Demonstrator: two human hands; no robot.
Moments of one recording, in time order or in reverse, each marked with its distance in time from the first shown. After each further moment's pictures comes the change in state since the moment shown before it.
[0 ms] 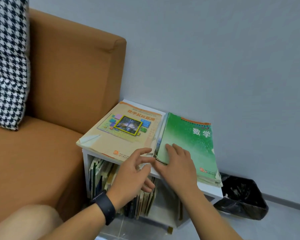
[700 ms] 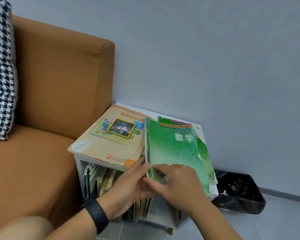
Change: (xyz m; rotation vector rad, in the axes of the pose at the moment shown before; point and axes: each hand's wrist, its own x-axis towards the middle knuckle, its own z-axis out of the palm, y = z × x) left_hand -0.006 0.010 0.011 -0.421 -0.311 -0.264; right_hand -0.043 0.004 -0.042 0.026 0.056 -0.325
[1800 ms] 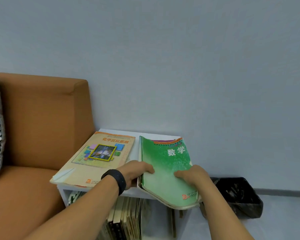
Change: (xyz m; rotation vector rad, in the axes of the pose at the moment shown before) left_hand 0.098 0.034 0.061 0.603 0.272 -0.346; right_hand 0.011 0.146 -0.019 0.584 -0.239 0.943
